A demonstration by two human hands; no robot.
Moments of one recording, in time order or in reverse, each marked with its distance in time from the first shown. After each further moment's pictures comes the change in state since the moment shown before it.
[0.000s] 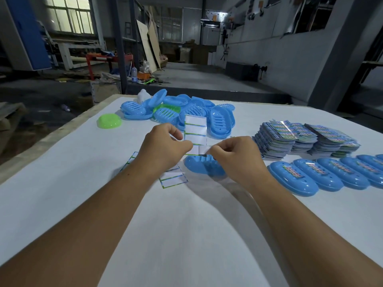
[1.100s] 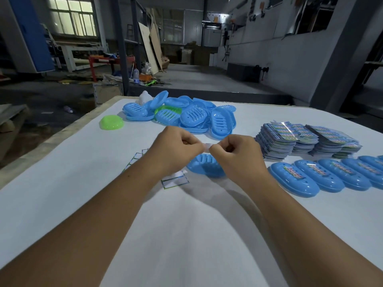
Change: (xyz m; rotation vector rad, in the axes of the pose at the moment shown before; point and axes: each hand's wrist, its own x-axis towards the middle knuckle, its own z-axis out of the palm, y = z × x) left_hand -0.013 0.014 -0.003 -0.070 -0.204 0.182; right_hand -0.003 -0.003 -0.002 0.030 0.087 -0.062
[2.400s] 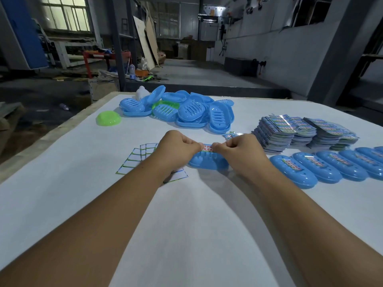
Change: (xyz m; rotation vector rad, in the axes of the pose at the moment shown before) left_hand 0.013 -0.017 0.023 -0.065 0.012 -0.285; right_hand 0.012 0.020 -0.004 -0.089 -0.124 0.213
